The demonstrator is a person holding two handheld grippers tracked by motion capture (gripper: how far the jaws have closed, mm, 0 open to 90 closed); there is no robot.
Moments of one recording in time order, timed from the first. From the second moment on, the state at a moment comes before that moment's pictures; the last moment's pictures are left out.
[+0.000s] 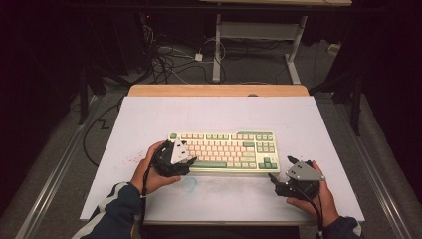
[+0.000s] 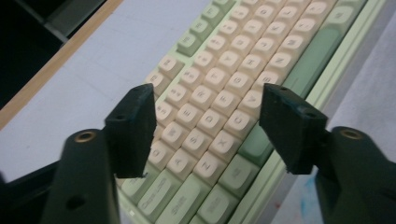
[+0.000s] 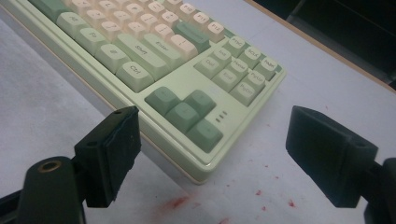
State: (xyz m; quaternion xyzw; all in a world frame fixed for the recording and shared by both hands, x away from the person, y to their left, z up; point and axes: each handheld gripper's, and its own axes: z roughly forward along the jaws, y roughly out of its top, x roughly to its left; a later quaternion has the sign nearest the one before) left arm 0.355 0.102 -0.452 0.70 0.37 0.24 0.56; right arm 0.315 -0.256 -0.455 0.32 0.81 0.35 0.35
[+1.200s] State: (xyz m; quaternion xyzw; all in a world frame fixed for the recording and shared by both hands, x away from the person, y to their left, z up) left arm 0.327 0.162 -0.482 0.69 0.42 0.27 0.53; right arm 0.330 -0.254 -0.433 0.31 0.82 0.39 0.28
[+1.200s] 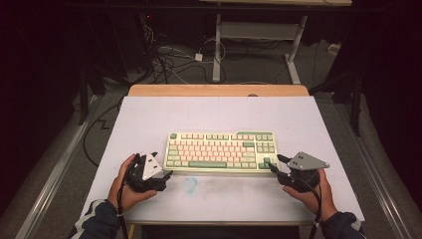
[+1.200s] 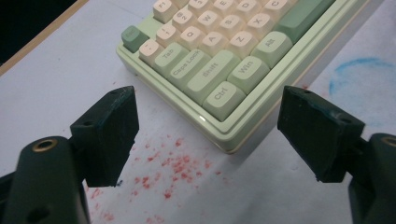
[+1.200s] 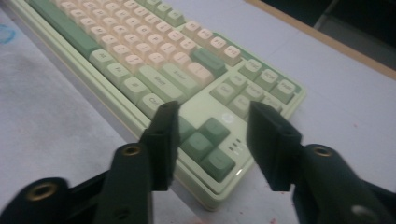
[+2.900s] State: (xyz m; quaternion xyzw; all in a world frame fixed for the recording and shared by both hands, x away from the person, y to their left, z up) left arm 0.330 0.161 -0.485 0.69 0.44 0.25 0.51; right arm 0.383 -0.193 -0.453 0.27 0.87 0.34 0.21
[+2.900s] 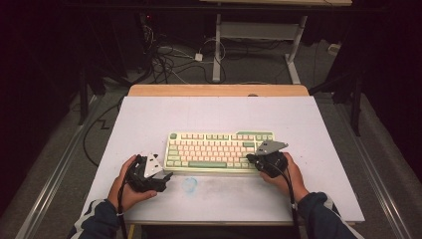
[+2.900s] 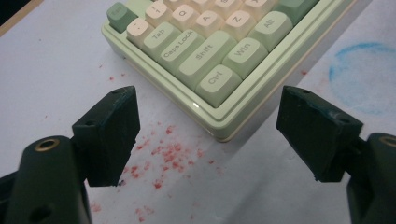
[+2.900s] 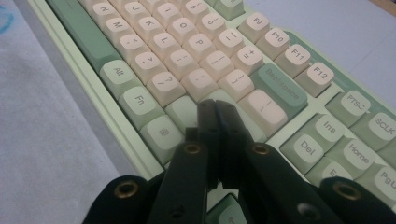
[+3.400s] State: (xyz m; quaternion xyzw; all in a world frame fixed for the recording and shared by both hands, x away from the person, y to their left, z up) left arm 0.332 0.173 -0.476 0.69 0.47 0.20 0.51; right arm 0.381 -0.192 -0.454 0.27 0.87 0.34 0.22
